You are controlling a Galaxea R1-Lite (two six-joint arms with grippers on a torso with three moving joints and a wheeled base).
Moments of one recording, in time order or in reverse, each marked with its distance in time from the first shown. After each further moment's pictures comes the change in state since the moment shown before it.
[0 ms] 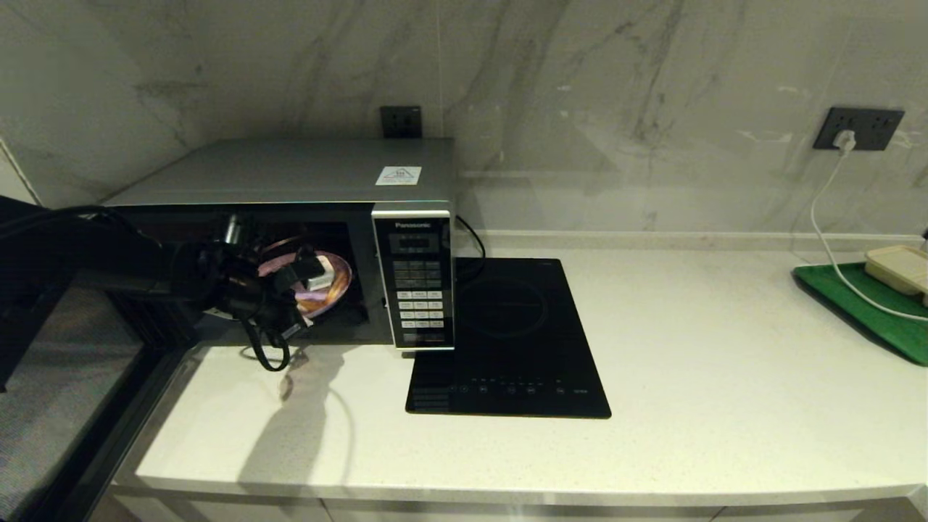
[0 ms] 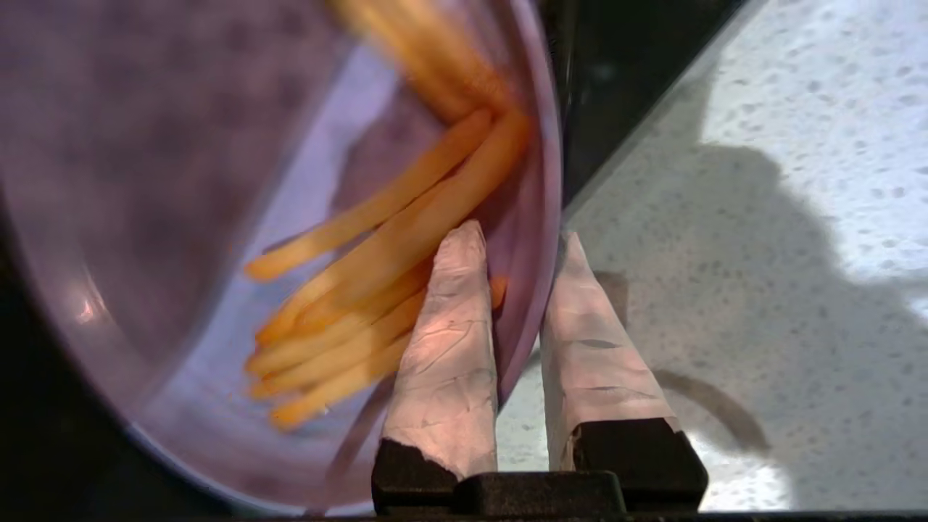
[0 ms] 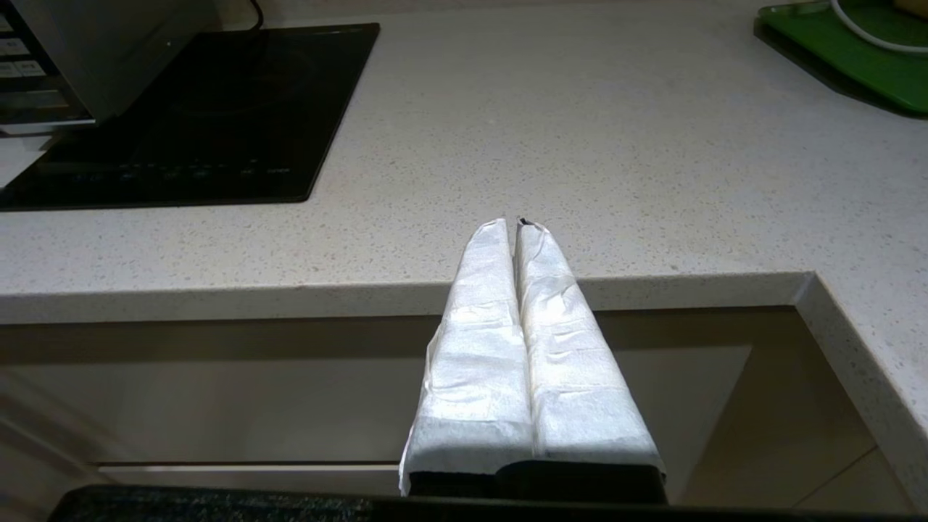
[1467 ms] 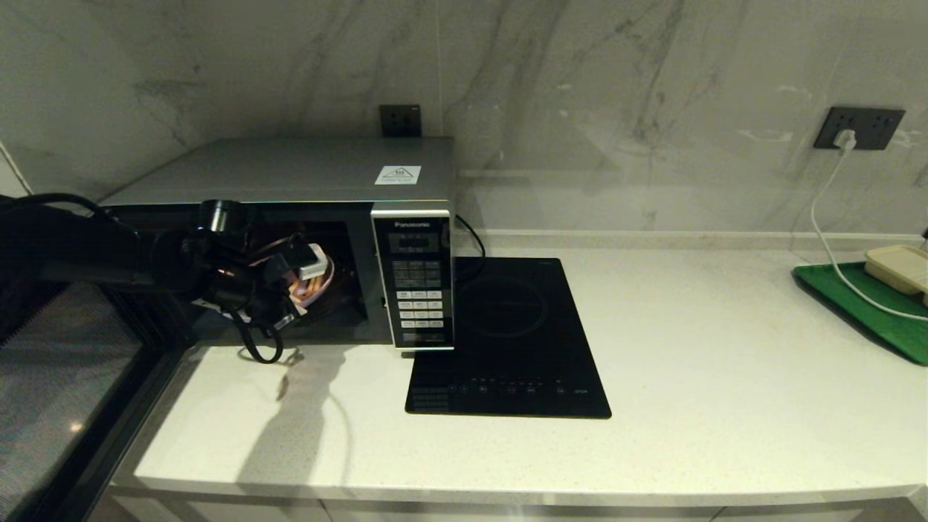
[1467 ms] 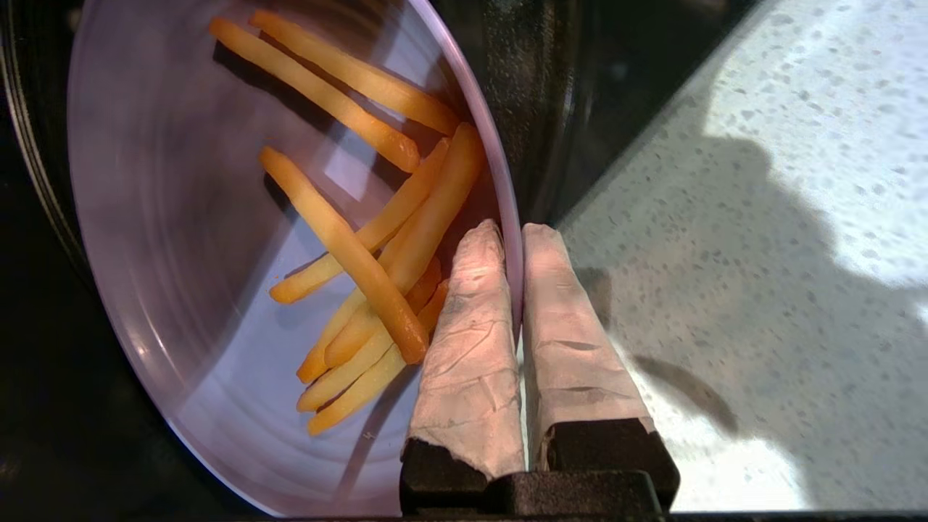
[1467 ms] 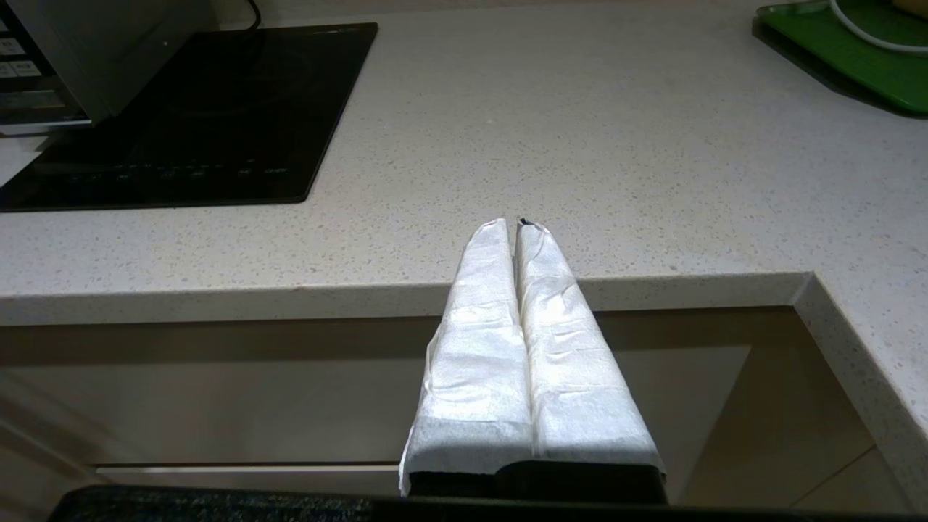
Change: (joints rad) left arm -0.006 -0.068 0.012 0.004 -0.005 -0.007; right arm 0.000 0.000 0.000 -0.001 0.000 0.000
